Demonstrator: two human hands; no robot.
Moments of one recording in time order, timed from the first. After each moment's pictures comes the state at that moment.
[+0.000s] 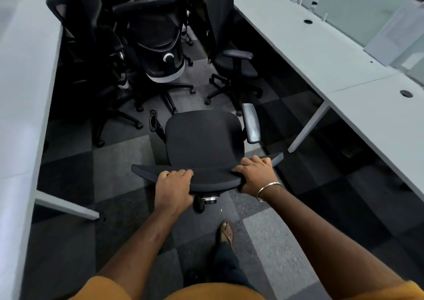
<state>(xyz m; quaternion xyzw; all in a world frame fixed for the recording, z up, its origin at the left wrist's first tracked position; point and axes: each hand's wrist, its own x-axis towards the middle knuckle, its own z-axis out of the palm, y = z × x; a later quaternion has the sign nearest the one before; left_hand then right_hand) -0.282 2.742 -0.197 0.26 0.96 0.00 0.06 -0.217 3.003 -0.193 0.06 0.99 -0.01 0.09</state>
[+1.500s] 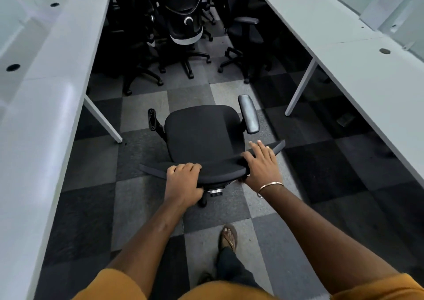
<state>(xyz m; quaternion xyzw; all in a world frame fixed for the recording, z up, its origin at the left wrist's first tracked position) 0.253 2.703 -0.198 0.19 0.98 0.05 0.07 0.284 2.959 -0.208 0.04 1.00 -0.04 -0.01</state>
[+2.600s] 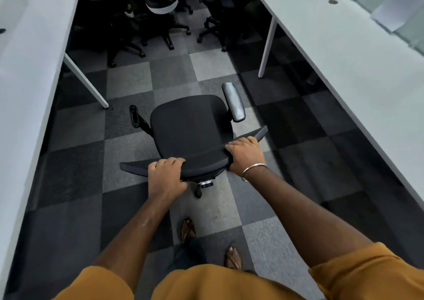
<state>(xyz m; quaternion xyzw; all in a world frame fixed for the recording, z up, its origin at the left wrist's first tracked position) 0.654 2.767 -0.181 0.15 0.99 0.02 0.06 0.656 3.022 -0.199 -0.01 1.00 -0.01 0.07</state>
